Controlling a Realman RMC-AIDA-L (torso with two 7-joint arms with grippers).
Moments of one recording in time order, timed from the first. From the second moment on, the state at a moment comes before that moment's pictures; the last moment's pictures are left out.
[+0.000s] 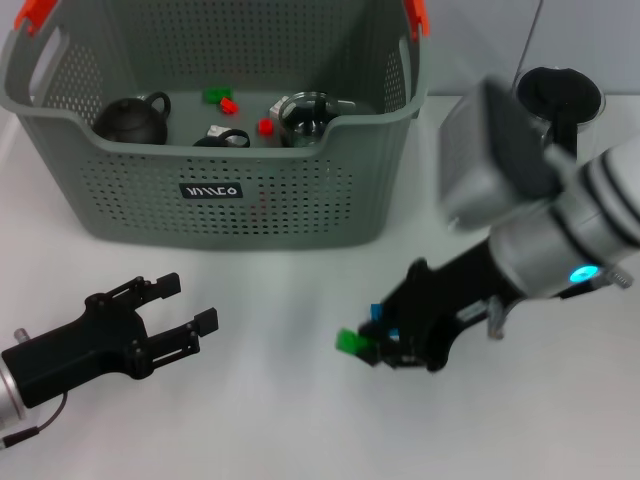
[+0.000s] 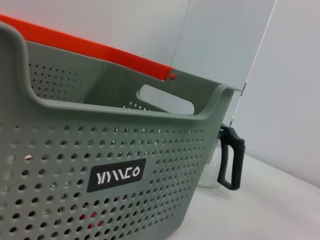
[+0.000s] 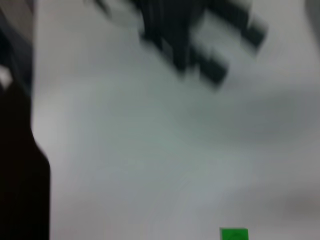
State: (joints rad) left arm -0.32 -2.16 0.29 0.54 2.11 1.59 -1.10; right arm 0.66 2.10 -1.50 -1.20 -2.21 -1.52 2.08
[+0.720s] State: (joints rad) left arm -0.33 -2.16 0.29 0.54 2.11 1.59 -1.10; right arm 0.83 2.10 -1.28 -1.15 -1.89 -1.07 2.13
